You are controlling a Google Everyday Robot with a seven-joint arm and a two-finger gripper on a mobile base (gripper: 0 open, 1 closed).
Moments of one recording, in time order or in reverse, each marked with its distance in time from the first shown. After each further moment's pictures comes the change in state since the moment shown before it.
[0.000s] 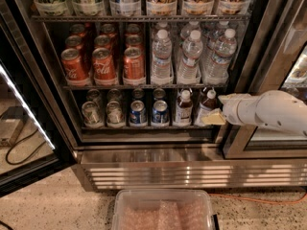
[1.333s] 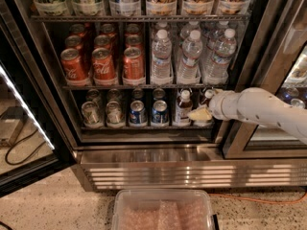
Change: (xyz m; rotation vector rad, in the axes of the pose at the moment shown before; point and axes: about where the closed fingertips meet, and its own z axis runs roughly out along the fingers) arm -0.022 0.010 0.052 -0.020 -0.030 0.017
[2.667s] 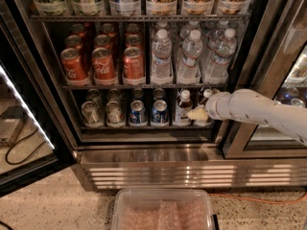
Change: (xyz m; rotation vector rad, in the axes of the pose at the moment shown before) arm 0.015 -0.005 0.028 0.030 0.053 0.040
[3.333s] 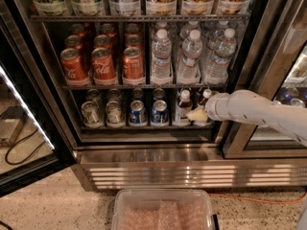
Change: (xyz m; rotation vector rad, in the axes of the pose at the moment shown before) arm 0.003 0.000 0.004 0.003 0.012 0.010
